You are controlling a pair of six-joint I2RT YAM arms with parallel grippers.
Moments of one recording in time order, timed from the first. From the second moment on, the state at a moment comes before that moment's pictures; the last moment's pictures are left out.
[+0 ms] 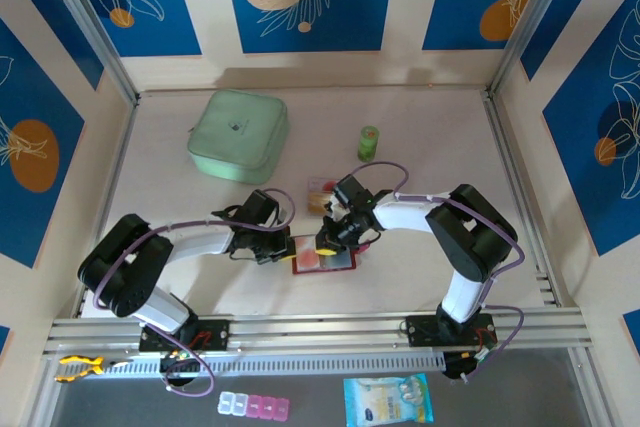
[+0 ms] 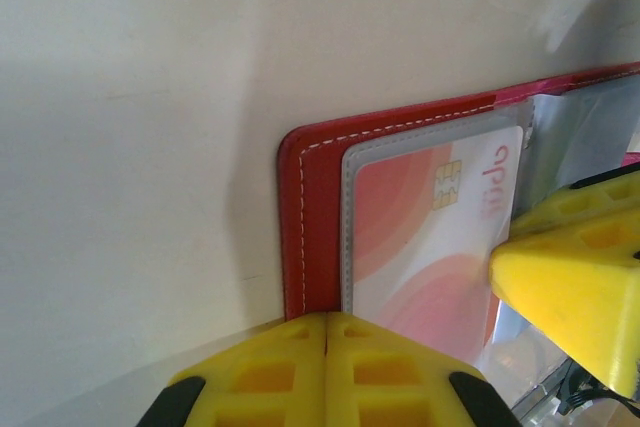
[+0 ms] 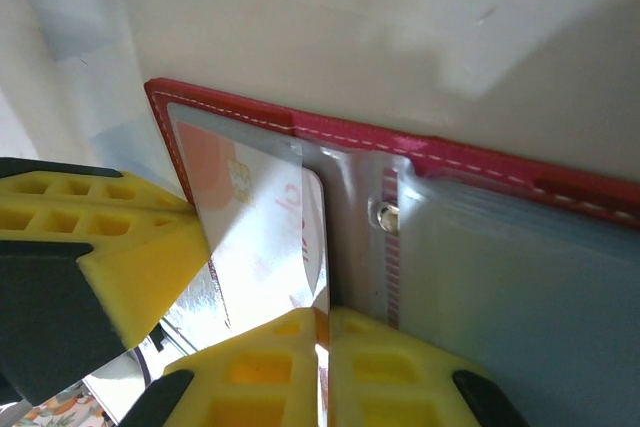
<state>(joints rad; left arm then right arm) -0.66 1.52 0.62 -0.21 0.46 -0.86 0.71 1.75 0.86 -0.30 -0.63 0.83</state>
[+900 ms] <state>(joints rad) -0.66 1.52 0.64 -0.22 0.45 -0.86 0.70 1.72 0.82 -0.25 -0.64 0.83</state>
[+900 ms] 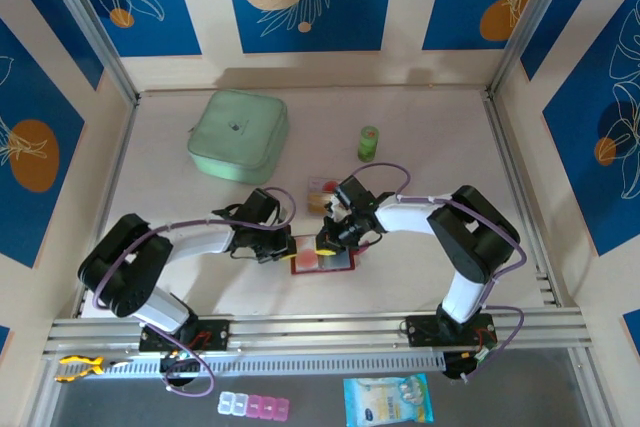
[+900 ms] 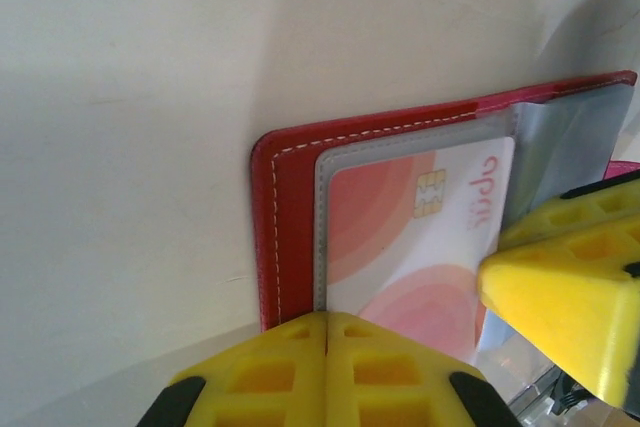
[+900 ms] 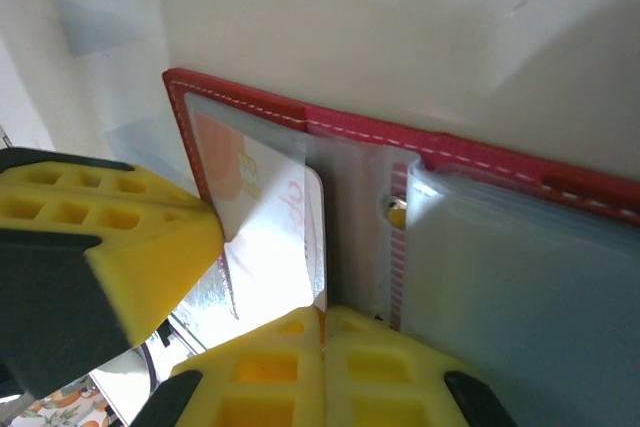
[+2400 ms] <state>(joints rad) -0.66 1.55 0.64 -0.21 0.48 -0.84 0.69 1.69 0.77 -0.22 -0.65 0.86</state>
